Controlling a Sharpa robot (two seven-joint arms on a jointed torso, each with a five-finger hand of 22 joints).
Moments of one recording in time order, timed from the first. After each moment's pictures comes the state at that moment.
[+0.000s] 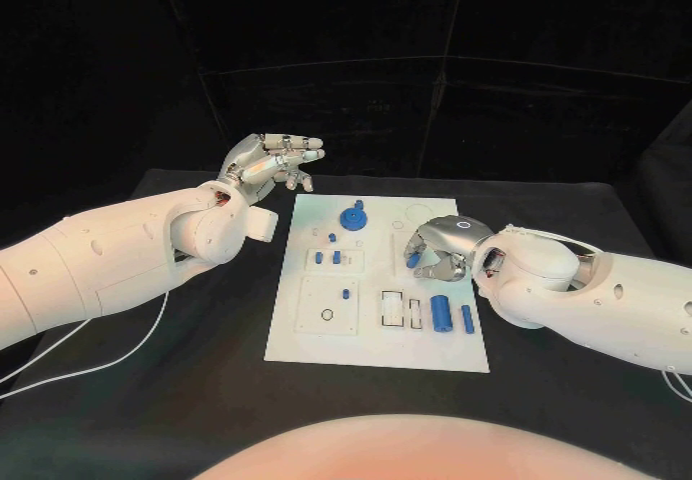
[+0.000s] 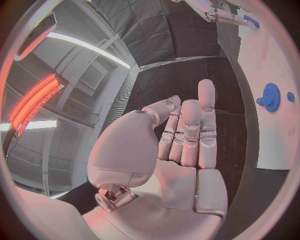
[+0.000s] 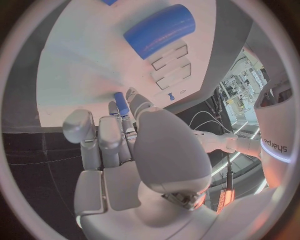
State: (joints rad) left arm 1.20 -0.73 -0.06 1.31 -0.02 -0.14 0.48; left_hand 1.29 -0.03 0.51 -0.16 0.13 1.01 0.20 0.09 0.07 1.01 0.12 0.24 0.07 1.23 0.03 1.15 0.47 0.17 1.24 0.11 0.51 0.77; right arm 1.08 -0.86 -0.05 1.66 -1.72 -0.20 -0.29; right_hand 1.49 -0.07 0.22 0.08 0.08 0.99 0.15 0.07 0.07 1.04 0.10 0.19 0.06 1.47 0.01 1.23 0.96 0.10 1.29 0.11 1.27 0.98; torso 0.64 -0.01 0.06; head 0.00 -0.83
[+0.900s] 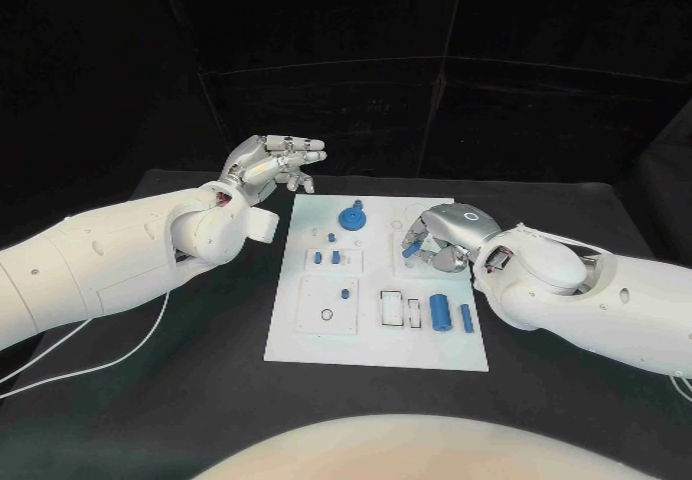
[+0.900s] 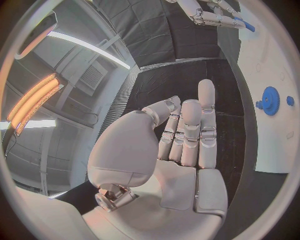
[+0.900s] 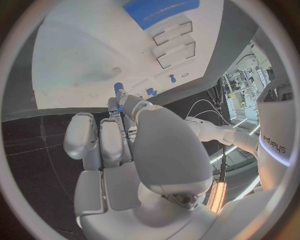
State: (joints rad) left arm 1.20 -0.73 -0.07 1.31 -0.02 -0.13 0.48; left_hand 1.29 -0.03 0.51 -0.16 0.13 1.01 0.20 0.09 0.07 1.01 0.13 0.24 0.07 1.23 0.03 1.15 0.47 0.17 1.24 0.11 0.51 0.77; right arm 1.08 -0.89 -0.05 1.71 -1.74 -0.38 -0.30; right_hand 1.52 -0.06 0.48 -0.03 0.06 1.15 0.13 0.11 0.09 1.23 0.09 0.15 0.08 1.47 -0.02 1.30 1.06 0.10 1.35 0.08 1.35 1.11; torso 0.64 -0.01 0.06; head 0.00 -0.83
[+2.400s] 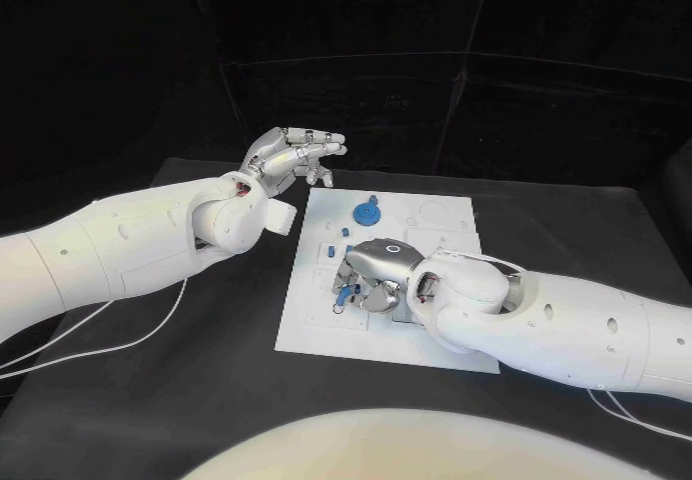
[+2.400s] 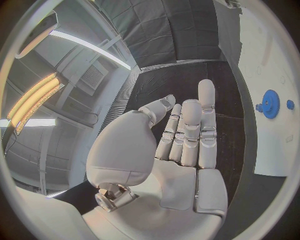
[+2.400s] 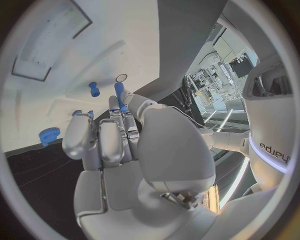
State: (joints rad) left arm 1.20 -0.73 -0.07 1.31 -0.02 -0.11 0.47; left_hand 1.24 -0.04 0.47 -0.12 0.13 1.00 0.20 0.10 0.07 1.00 0.13 0.25 0.07 1.23 0.03 1.15 0.46 0.17 1.24 0.12 0.50 0.76; right arm 1.04 -0.61 -0.06 1.67 -1.67 -0.21 -0.20; right_hand 1.44 -0.09 0.51 -0.01 0.07 1.14 0.14 0.08 0.09 1.26 0.07 0.11 0.08 1.47 -0.02 1.30 1.06 0.10 1.35 0.08 1.35 1.10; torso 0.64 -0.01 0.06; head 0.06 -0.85
